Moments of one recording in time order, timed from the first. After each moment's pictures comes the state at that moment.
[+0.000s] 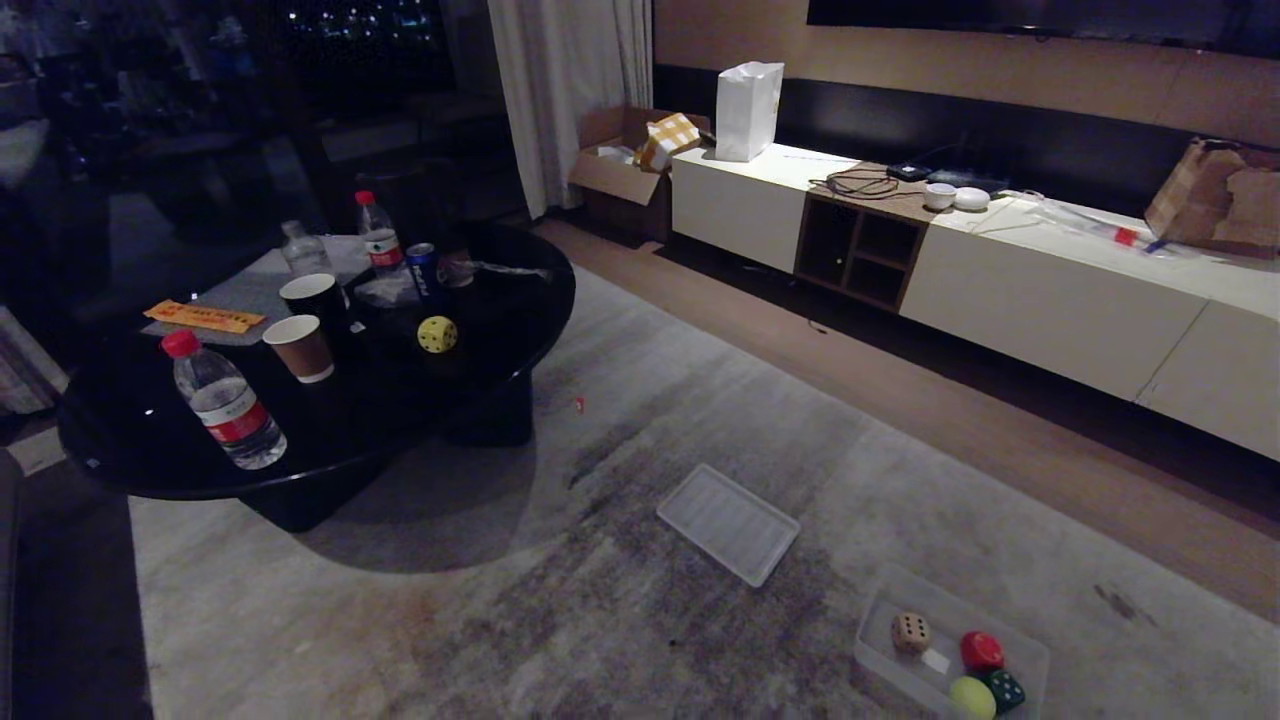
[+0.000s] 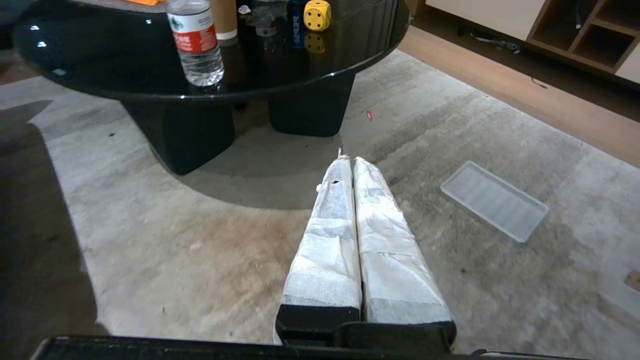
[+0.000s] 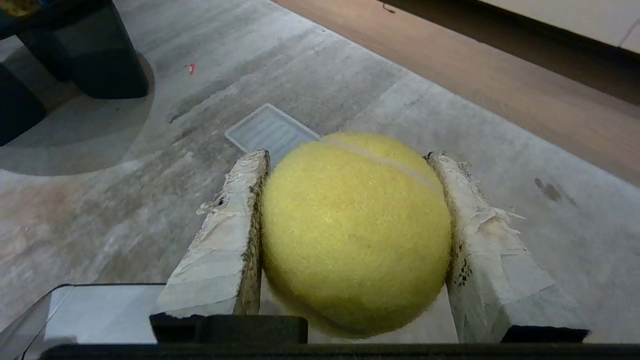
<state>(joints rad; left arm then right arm) 0.00 0.00 0.00 0.00 0.05 -0.03 0.01 0.00 -0.09 0.24 0.00 0.03</state>
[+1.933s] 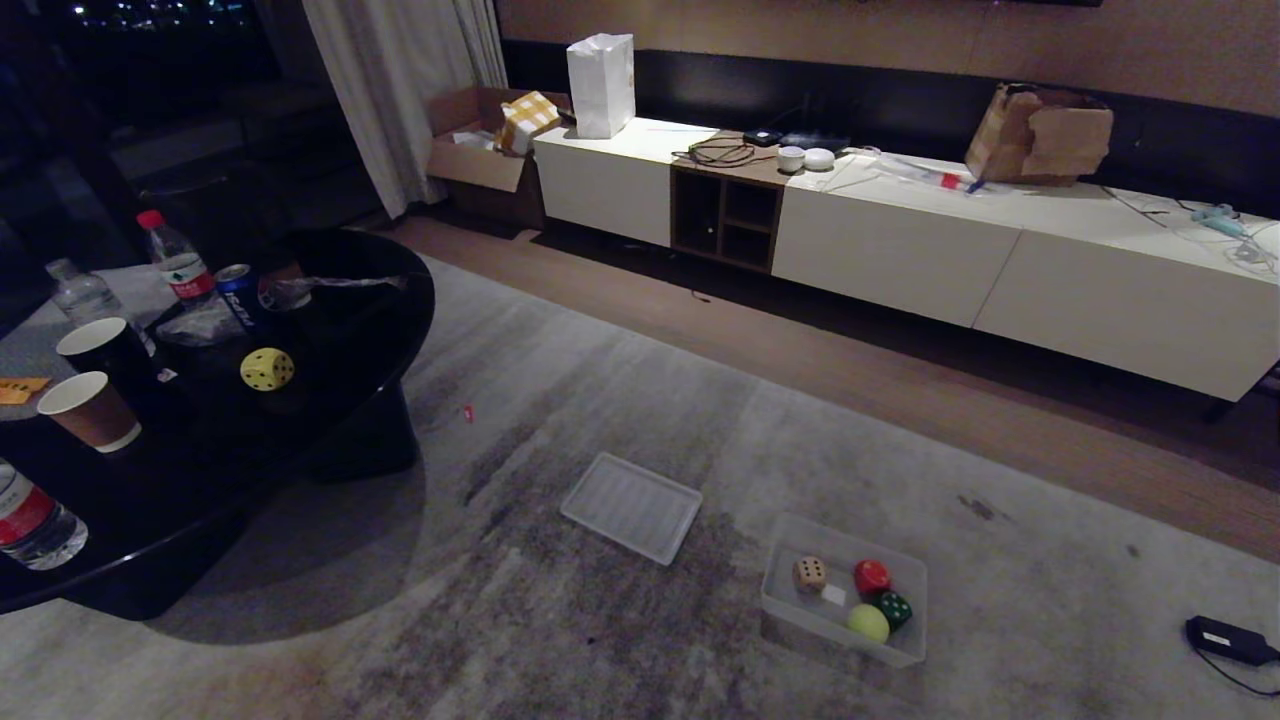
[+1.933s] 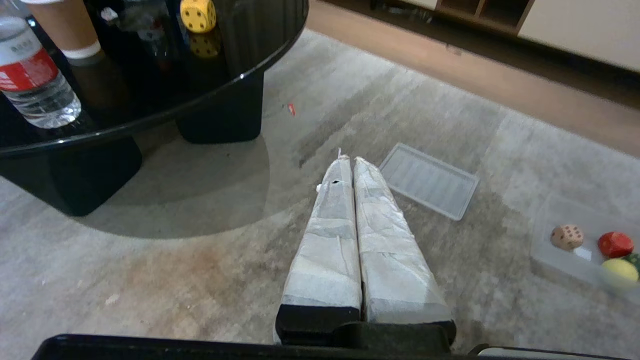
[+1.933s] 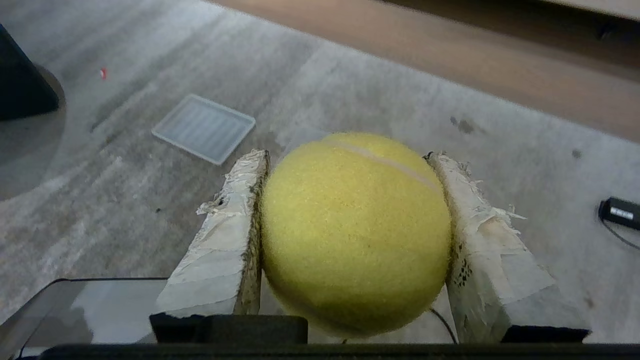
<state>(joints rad) 0.00 0.00 0.00 0.00 0.05 -0.03 0.01 0.00 -0.09 0.24 0.00 0.03</state>
